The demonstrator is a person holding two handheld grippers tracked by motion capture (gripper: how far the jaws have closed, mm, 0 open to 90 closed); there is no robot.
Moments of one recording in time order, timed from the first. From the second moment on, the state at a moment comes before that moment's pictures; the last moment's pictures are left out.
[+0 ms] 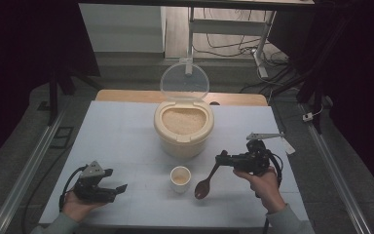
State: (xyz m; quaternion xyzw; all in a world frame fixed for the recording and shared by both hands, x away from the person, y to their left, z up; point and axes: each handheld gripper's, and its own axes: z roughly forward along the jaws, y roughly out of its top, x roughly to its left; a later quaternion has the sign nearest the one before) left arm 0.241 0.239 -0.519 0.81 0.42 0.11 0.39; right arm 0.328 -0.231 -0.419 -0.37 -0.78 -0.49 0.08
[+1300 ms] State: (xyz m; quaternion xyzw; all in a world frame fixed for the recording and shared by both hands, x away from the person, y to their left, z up) left arm 0.241 0.237 -0.520 0.82 0.41 0.11 0.39; right arm 0.375 -0.190 -0.507 -0.45 -0.81 -0.38 -0.04
